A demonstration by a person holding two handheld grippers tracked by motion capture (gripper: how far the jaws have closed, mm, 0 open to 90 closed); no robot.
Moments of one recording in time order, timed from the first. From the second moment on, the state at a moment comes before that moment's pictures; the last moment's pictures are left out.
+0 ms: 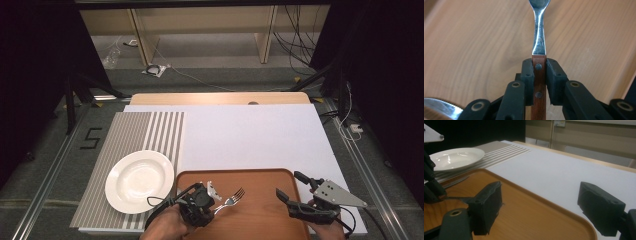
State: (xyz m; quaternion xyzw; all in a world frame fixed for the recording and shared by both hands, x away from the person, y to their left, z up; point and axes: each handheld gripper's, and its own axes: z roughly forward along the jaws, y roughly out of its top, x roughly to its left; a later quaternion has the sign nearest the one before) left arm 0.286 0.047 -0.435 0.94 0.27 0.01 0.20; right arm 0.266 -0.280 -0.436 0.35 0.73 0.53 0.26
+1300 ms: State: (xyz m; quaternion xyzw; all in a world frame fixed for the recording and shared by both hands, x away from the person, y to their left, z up) left arm 0.266 0.041 -0.457 0.95 0.27 -0.01 0.17; right arm 0.266 -0.280 -0.436 0.34 0.73 0.53 0.26
